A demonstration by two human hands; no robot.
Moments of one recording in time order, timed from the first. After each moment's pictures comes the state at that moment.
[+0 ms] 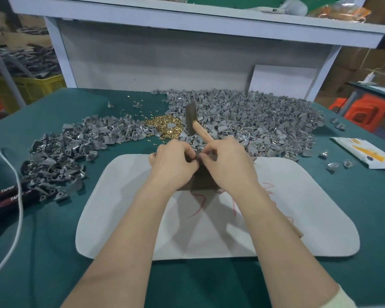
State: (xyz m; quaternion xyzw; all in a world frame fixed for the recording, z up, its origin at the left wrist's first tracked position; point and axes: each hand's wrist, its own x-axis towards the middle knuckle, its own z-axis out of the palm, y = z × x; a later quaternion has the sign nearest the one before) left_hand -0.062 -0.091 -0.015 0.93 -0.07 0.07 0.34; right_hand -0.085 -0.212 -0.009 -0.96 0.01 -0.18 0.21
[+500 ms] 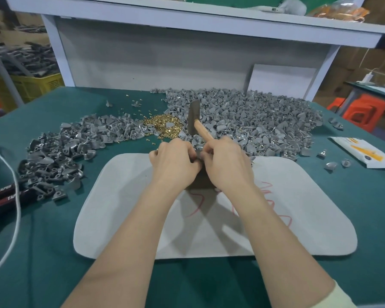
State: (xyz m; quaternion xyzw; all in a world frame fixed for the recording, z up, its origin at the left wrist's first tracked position) left_hand -0.064 -0.099 -0.016 0.94 -0.07 0.10 0.31; right_hand -0.080 -0.210 -0.012 -0.96 0.02 -0.20 0.18
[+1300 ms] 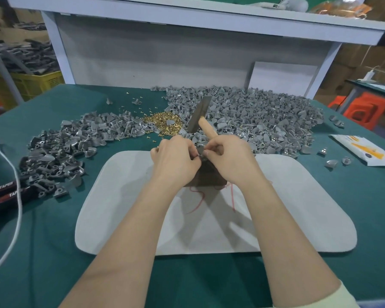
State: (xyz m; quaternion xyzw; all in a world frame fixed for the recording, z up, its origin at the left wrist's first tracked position) left_hand -0.066 -0.098 -0.013 0.94 -0.08 0.09 0.31; right_hand -0.079 -0.222 -0.008 -0.94 0.01 -0.15 0.30
